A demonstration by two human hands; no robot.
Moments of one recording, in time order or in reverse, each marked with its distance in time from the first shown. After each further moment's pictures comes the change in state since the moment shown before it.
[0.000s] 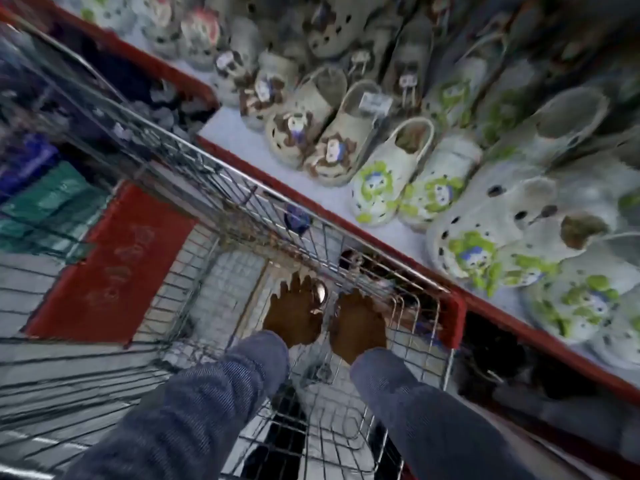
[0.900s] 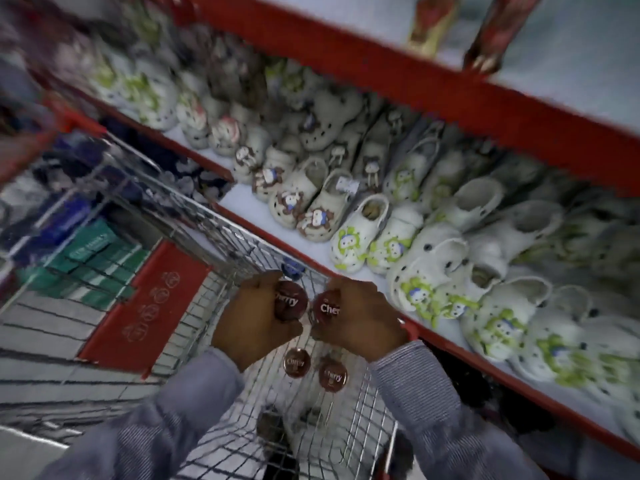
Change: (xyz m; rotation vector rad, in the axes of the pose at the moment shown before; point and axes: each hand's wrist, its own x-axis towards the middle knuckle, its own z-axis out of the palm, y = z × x) left_hand -0.150 0.037 -0.153 -0.280 0.507 0.175; right_hand -0.133 -0.048 -0.191 0.269 0.211 -0.229
